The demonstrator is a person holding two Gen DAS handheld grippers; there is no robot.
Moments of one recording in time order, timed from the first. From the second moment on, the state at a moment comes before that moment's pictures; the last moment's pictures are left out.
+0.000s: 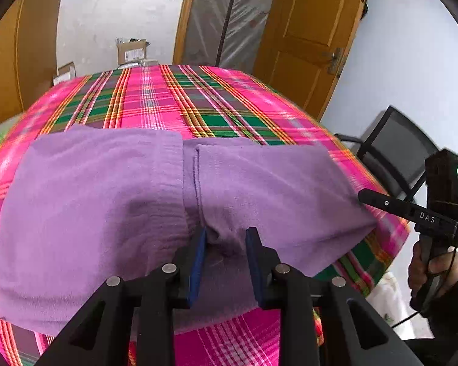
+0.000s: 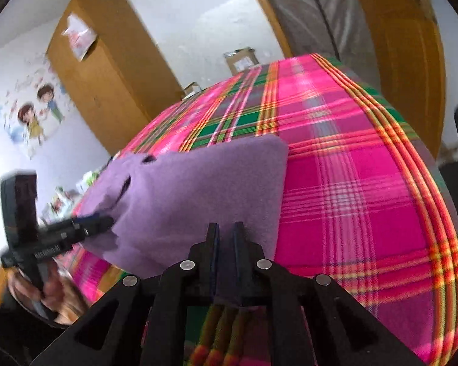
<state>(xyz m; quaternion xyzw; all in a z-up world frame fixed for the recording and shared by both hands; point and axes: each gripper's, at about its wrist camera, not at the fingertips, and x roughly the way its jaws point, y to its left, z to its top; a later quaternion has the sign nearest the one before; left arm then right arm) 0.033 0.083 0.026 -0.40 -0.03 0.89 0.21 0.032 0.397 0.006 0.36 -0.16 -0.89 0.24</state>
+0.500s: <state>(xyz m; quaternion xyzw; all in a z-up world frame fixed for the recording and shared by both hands) 0.032 0.088 0.026 -0.40 -0.04 0.89 0.22 0.069 0.374 0.013 0.37 0.01 -0.91 0.22</state>
